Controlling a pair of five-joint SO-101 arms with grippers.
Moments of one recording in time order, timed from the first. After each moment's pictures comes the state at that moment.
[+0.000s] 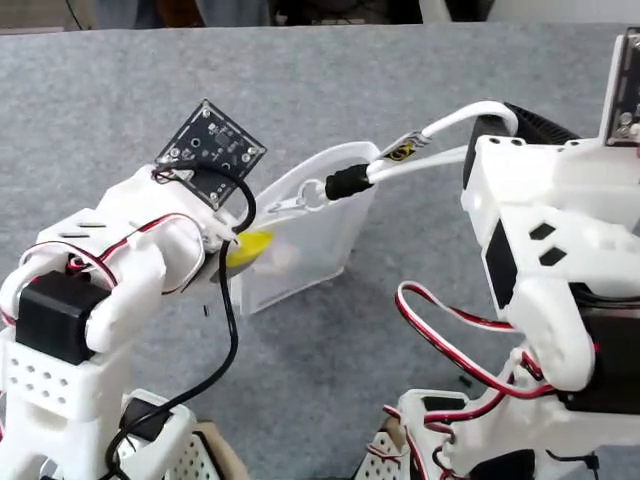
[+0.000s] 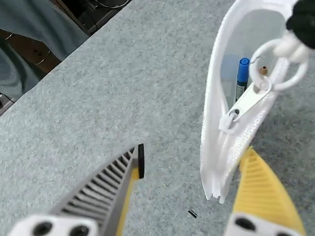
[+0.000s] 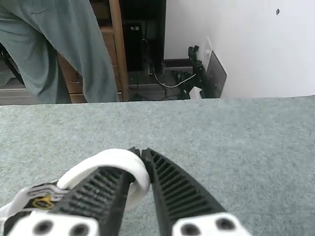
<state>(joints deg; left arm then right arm) 15.0 -45.2 4.2 87.3 -26.0 4.1 -27.5 -40.4 99.3 0.0</state>
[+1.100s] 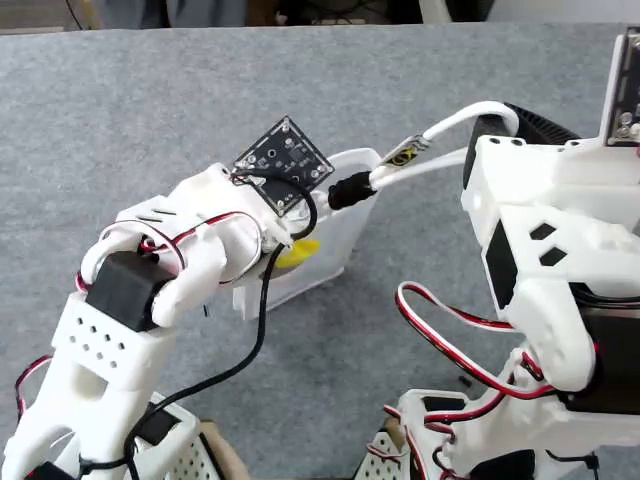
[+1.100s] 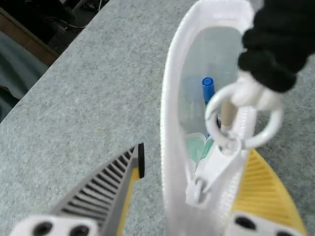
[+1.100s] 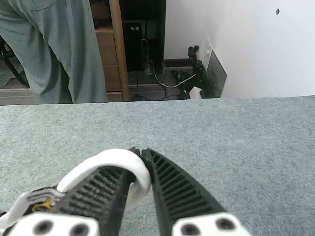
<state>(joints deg) 24.0 -42.7 16.2 73.2 -26.2 4.1 -27.5 -40.4 99.3 0.0</state>
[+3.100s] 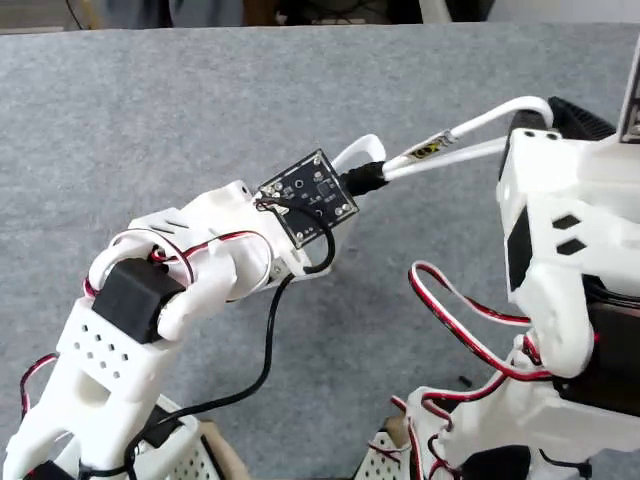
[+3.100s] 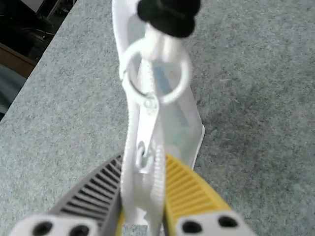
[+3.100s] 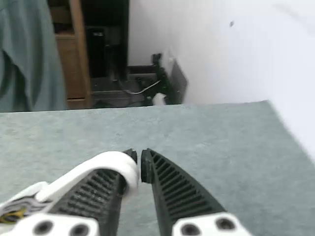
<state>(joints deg) 26.5 -42.7 14.5 79.7 -31.3 15.7 -27.4 -40.2 95.7 6.5</state>
